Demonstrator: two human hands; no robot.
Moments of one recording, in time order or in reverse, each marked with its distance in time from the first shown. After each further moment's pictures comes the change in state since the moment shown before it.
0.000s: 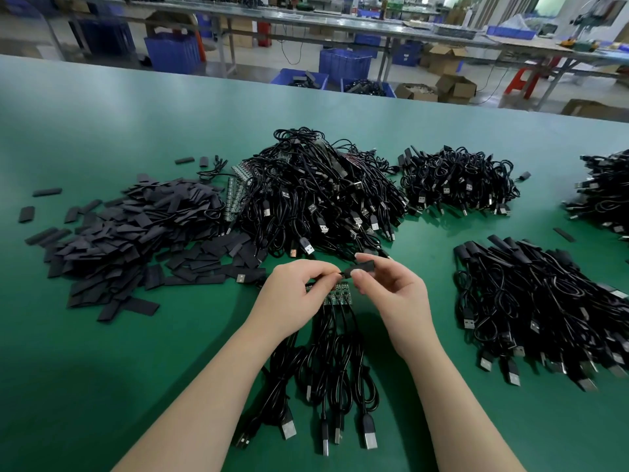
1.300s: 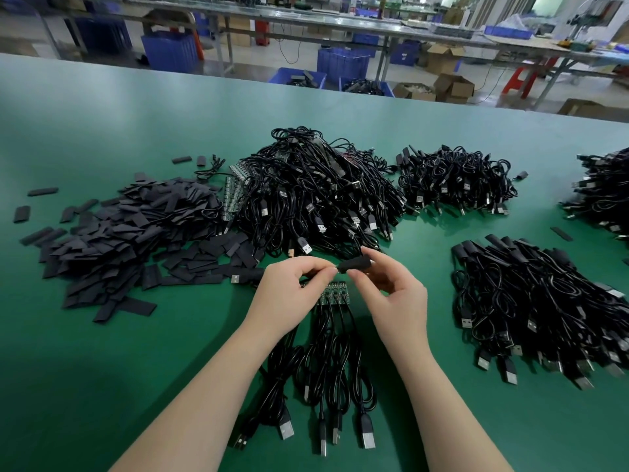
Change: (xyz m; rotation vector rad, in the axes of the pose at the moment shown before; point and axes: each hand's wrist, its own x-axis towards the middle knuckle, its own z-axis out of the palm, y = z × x) left_hand 0.000 0.005 -0.001 -0.071 0.061 -0.049; right_hand -0.004 0.003 0.007 -0.327 0.175 -0.180
